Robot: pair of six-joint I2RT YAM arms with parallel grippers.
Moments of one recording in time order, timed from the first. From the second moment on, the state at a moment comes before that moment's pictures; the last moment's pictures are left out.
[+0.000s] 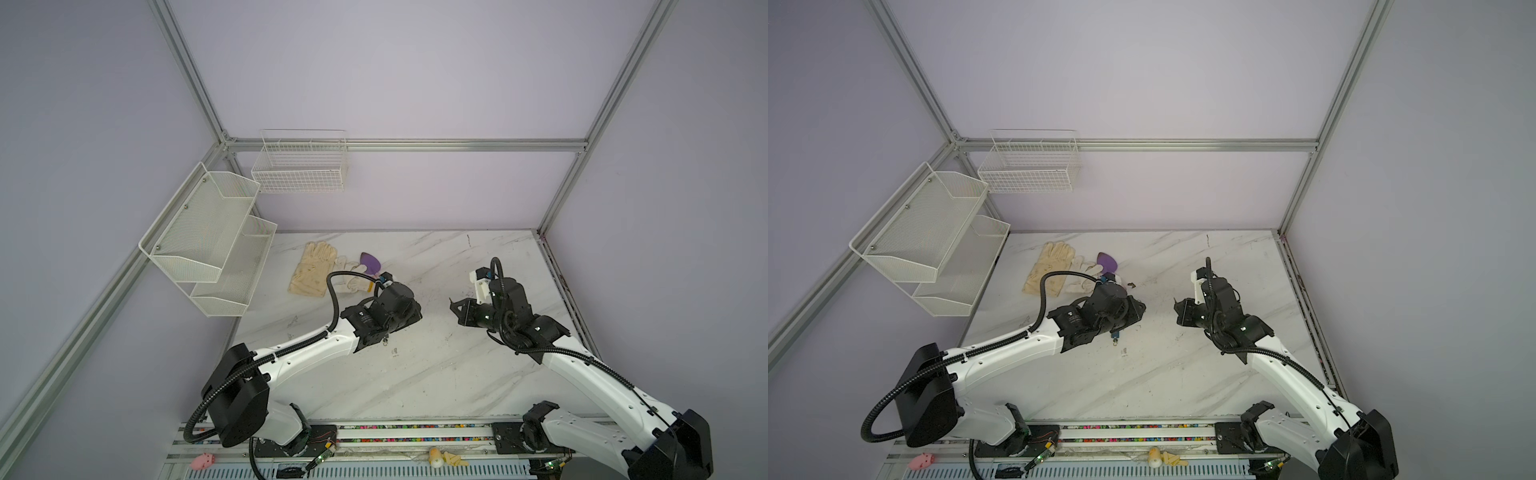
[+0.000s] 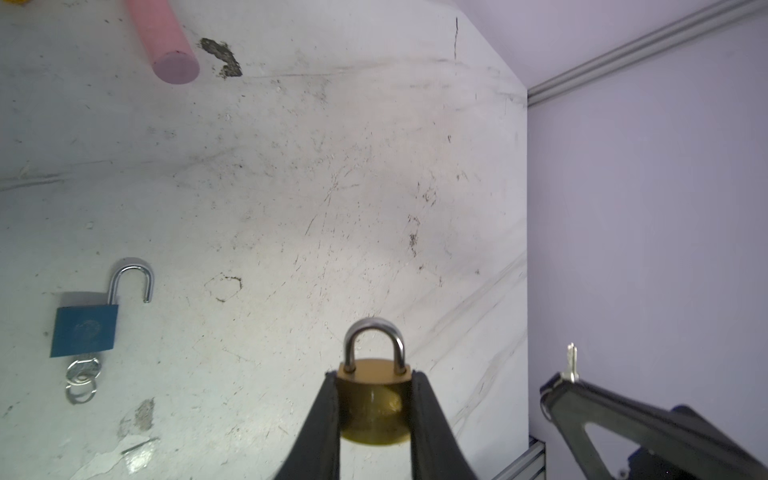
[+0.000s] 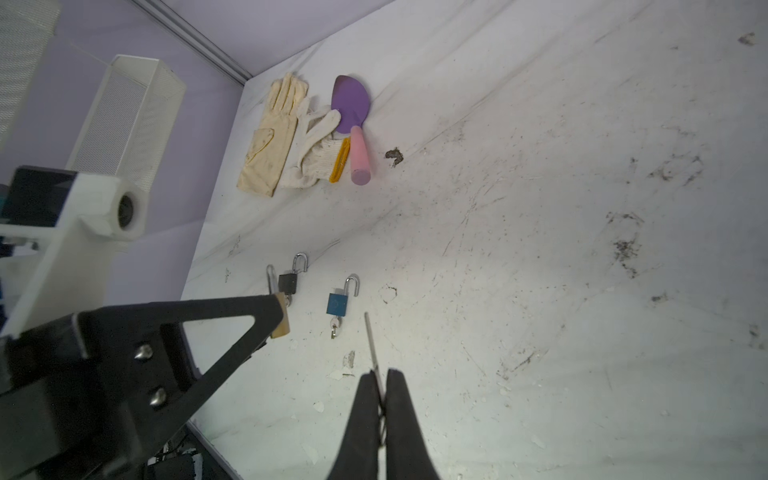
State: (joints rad) left arm -0.84 1.43 1.03 -0.27 -0.14 -1.17; right arm 0.57 1.04 0.80 -0.35 -0.18 0.64
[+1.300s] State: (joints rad) left arm -0.81 1.35 0.97 -0.23 -0.21 -1.38; right arm 0.86 1.29 0.82 -0.04 -0.02 0.74
